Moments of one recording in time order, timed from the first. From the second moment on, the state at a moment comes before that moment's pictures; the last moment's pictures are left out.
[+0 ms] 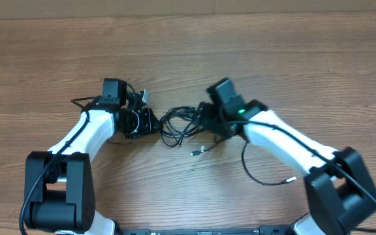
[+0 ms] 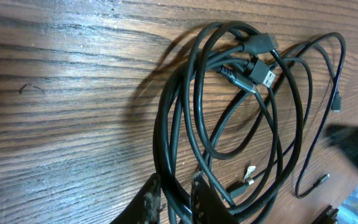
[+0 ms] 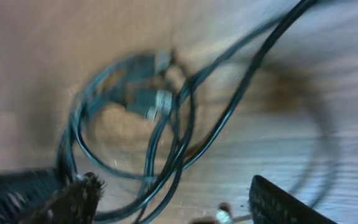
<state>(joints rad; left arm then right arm) -0.08 1.72 0.96 -0.55 0.59 -0.26 0.59 1.74 1.11 -0.50 -0.15 0.91</state>
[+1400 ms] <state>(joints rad) -0.08 1.72 0.96 -0.55 0.59 -0.26 0.68 1.86 1.42 -0.82 -0.41 0.72</state>
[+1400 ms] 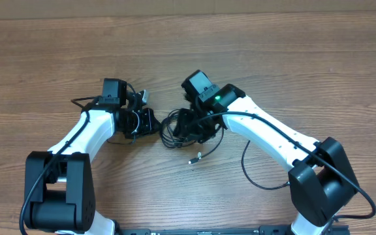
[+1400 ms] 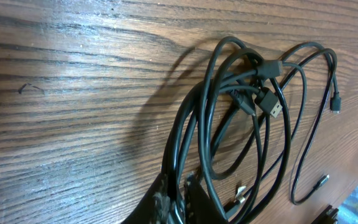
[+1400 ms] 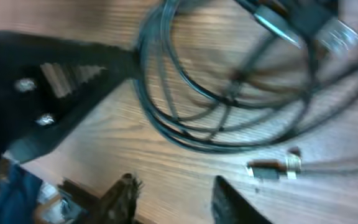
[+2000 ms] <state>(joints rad) -0.08 1.72 0.96 -0.54 0.59 -0.26 0.68 1.96 1.38 -0.59 -0.28 0.75</state>
